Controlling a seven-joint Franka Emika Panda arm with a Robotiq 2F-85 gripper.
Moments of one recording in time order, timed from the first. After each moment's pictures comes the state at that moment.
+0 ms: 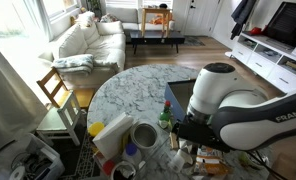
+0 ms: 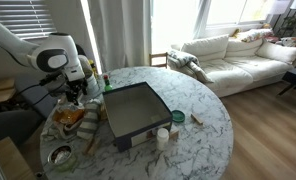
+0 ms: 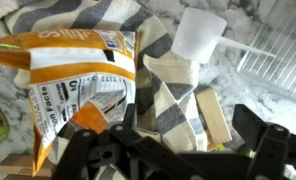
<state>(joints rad) 0.07 0.09 0.15 -2.48 0.01 2.57 1.25</state>
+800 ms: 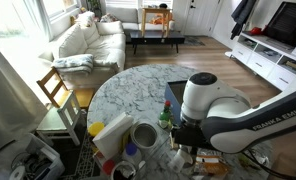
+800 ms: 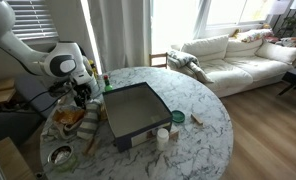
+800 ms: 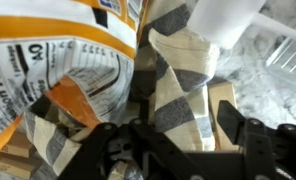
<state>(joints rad) 0.15 0.23 0.05 -2.40 -0.16 2.58 1.26</state>
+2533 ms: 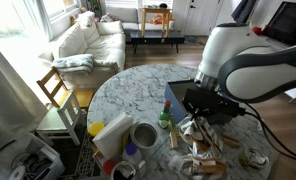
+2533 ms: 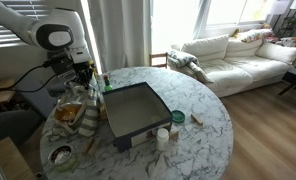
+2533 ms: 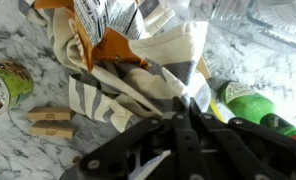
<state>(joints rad) 0.09 -0.04 0.02 -2.36 0.04 2.34 1.20</state>
